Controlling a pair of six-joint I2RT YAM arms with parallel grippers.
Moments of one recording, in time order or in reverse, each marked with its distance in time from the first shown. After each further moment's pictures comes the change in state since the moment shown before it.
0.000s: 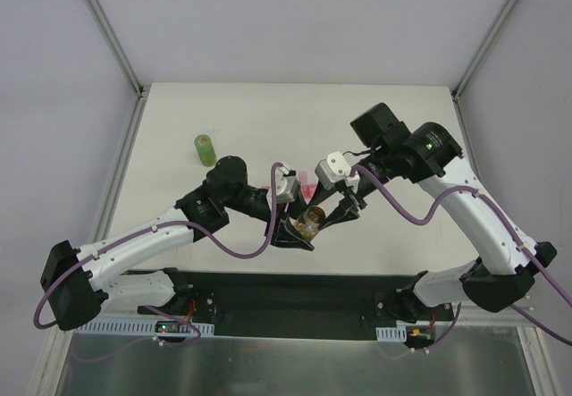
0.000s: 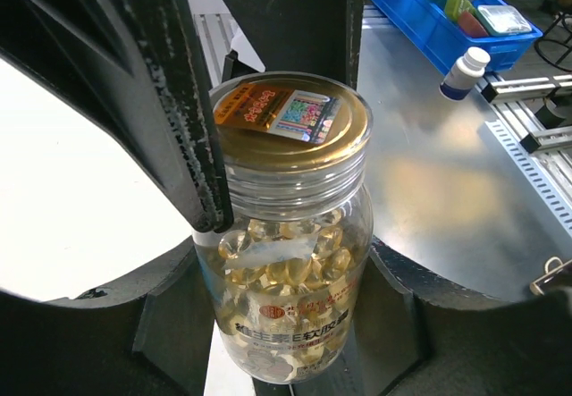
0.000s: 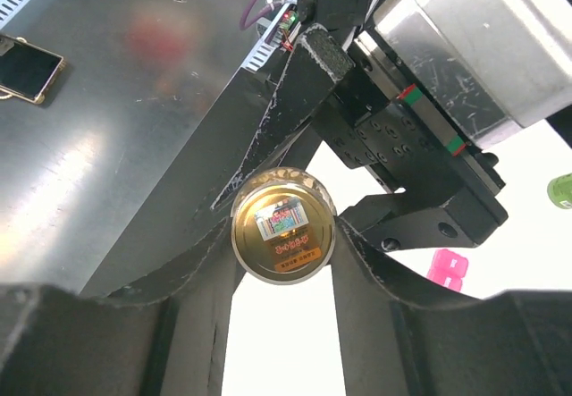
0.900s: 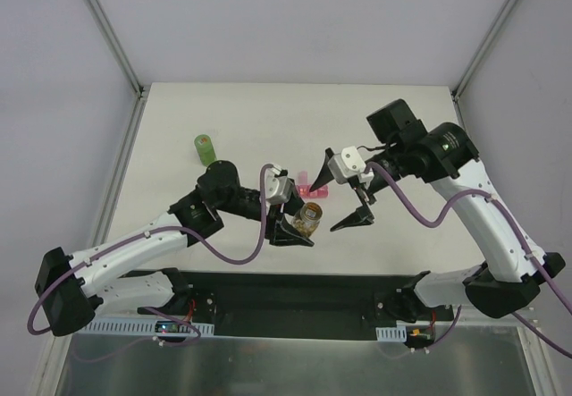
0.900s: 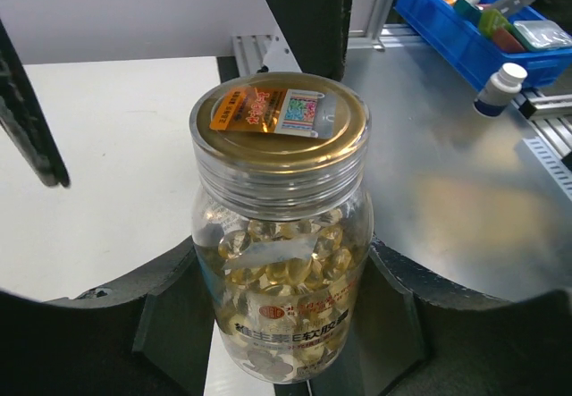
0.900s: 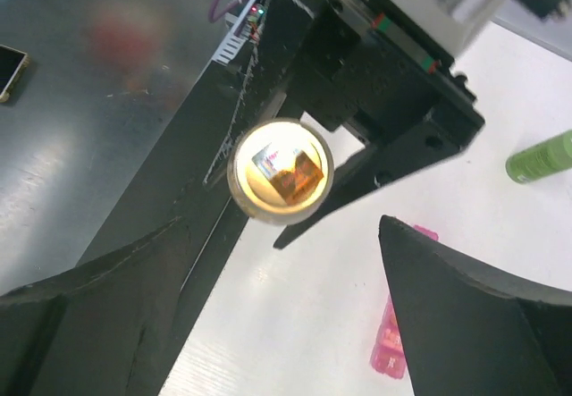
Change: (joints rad) left arm -0.006 -0.073 -0.045 0.041 -0.103 0.014; right arm -0.092 -0.043 -0.001 -0.004 0.011 -0.011
